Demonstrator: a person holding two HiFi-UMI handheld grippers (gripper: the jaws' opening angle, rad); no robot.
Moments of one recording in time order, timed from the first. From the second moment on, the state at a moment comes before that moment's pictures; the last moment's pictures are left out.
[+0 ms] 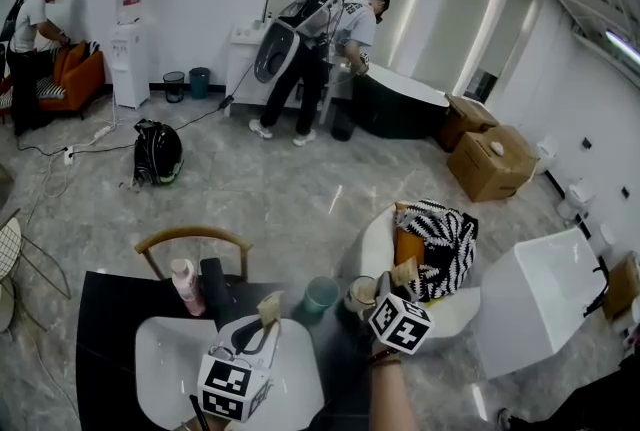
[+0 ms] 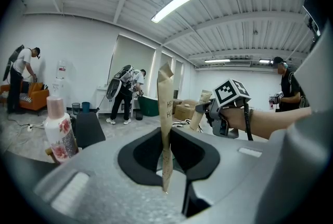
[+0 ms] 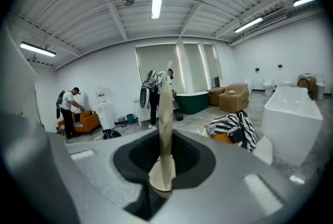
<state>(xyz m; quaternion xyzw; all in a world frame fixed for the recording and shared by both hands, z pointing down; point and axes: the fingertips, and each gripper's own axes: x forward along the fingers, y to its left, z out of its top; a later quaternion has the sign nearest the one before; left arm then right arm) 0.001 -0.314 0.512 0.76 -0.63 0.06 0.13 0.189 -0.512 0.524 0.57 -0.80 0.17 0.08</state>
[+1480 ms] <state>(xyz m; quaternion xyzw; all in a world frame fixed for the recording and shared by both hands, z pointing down) 0.014 -0.307 0.511 0.78 -0.61 0.07 0.14 0.234 -0.483 0.544 0.62 -0.75 0.18 0.12</state>
